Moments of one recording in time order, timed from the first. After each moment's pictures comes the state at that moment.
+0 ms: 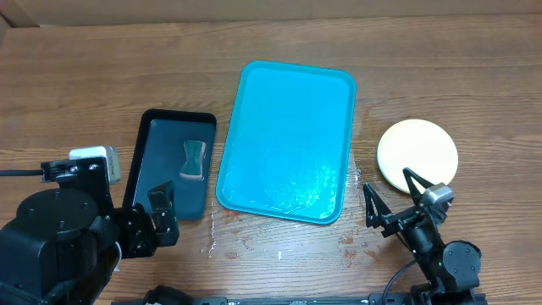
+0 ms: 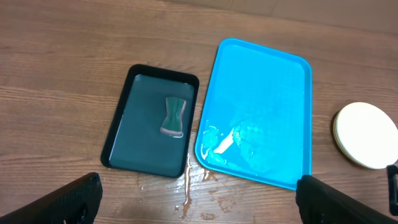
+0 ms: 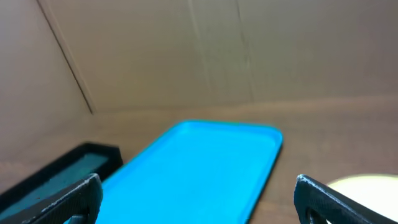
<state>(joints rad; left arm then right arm) -0.37 0.98 1.86 -1.62 -0.20 -0.41 0.14 0.01 0.02 0.00 -0.28 0.26</state>
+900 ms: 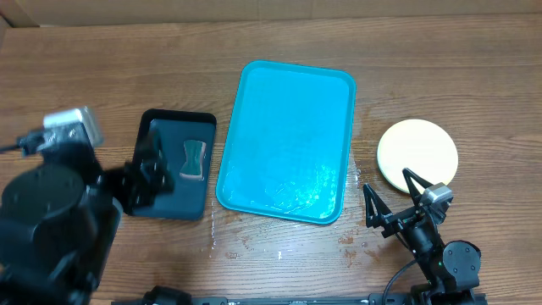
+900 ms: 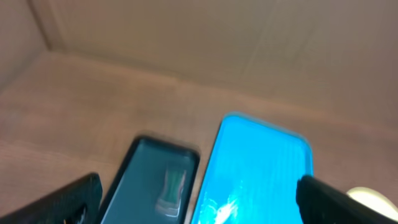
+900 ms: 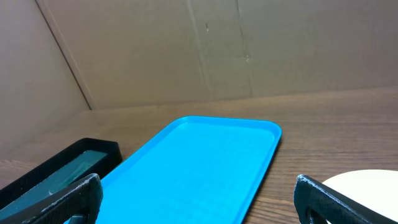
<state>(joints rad) -0.27 0.96 1.70 -1.21 -0.26 -0.37 0.14 0.01 0.02 -0.01 -0.28 0.26</state>
